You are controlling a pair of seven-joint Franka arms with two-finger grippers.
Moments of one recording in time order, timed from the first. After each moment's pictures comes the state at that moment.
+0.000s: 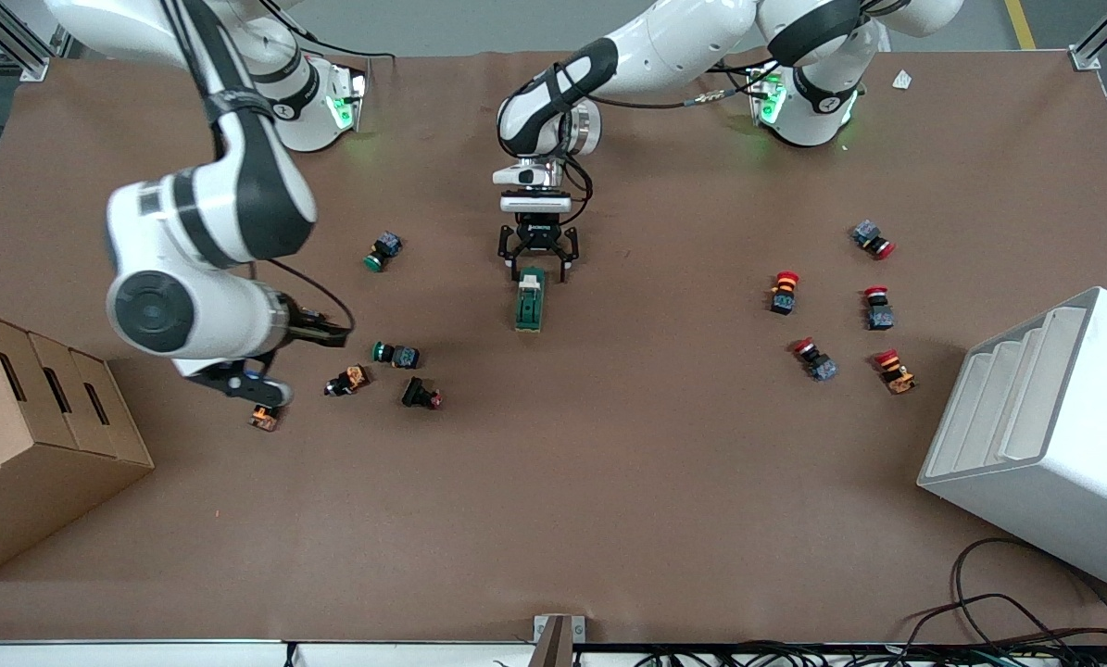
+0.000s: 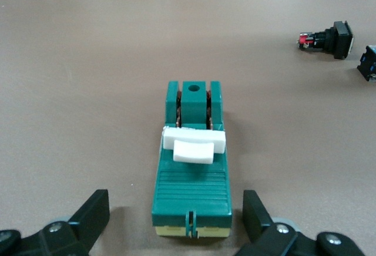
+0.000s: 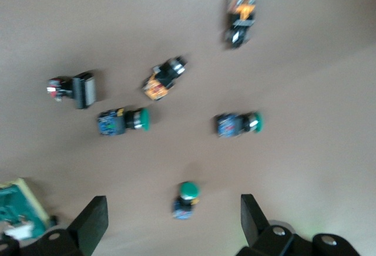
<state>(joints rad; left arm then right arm) -0.74 0.87 -0.55 -1.88 1.86 1.95 -2.48 0.29 0.38 -0.08 -1.51 0.04 1.56 0.44</state>
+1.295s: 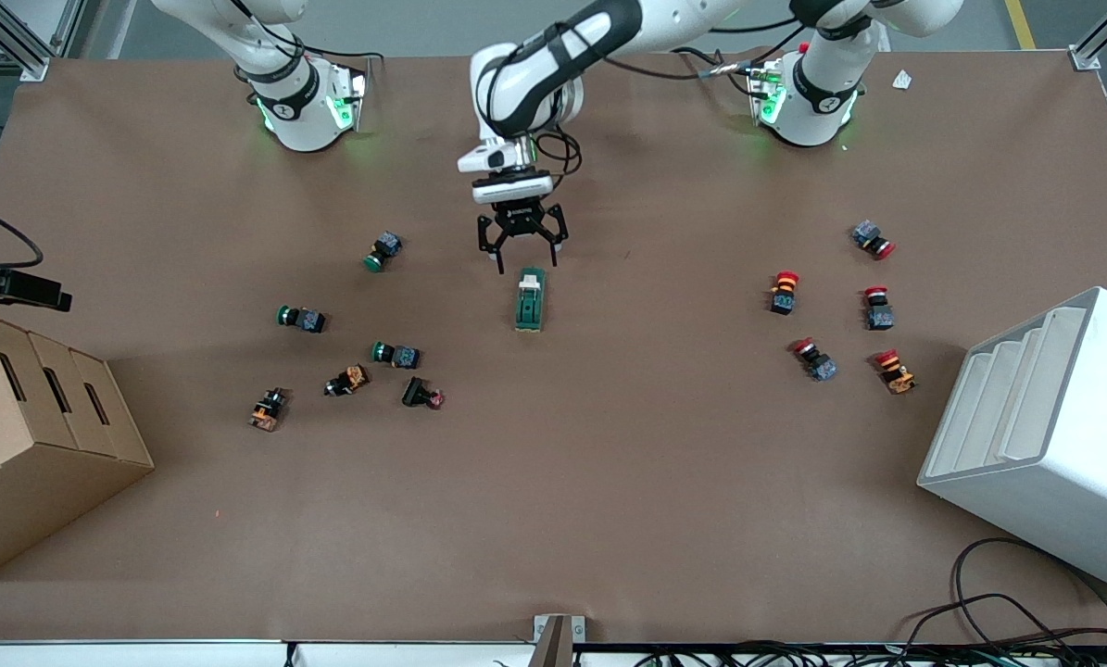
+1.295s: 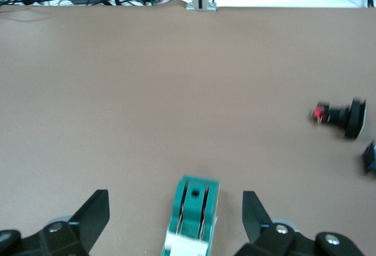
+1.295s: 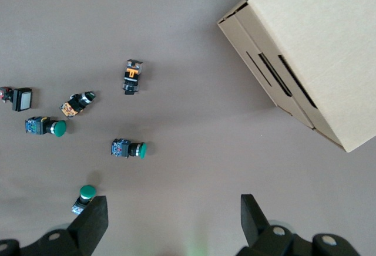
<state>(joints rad) -0.73 0.66 -0.57 -1.72 1.36 1.94 -2.12 -0.09 0.26 -0.06 -1.34 -0.02 1.43 -0.09</state>
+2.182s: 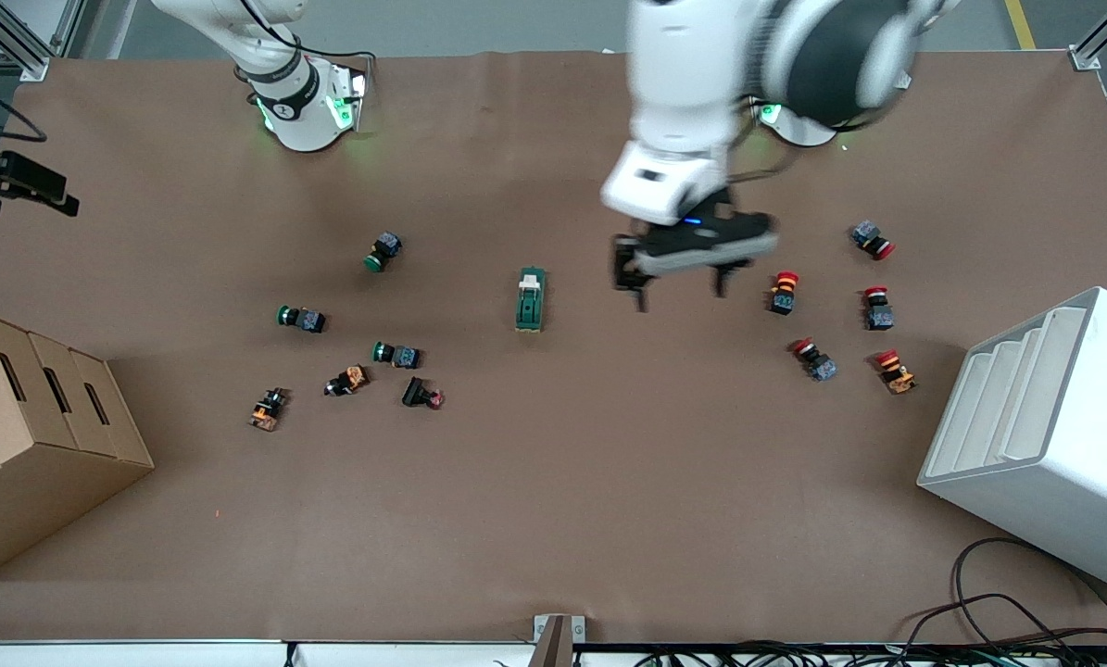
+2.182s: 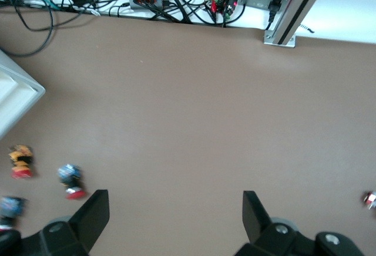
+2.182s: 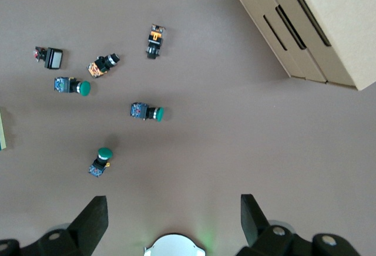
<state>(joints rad) -0.11 0.21 -0.56 -1.53 0.42 1.92 -0.85 -0.09 -0.12 -0.05 -1.69 0.01 1.46 -0.12</state>
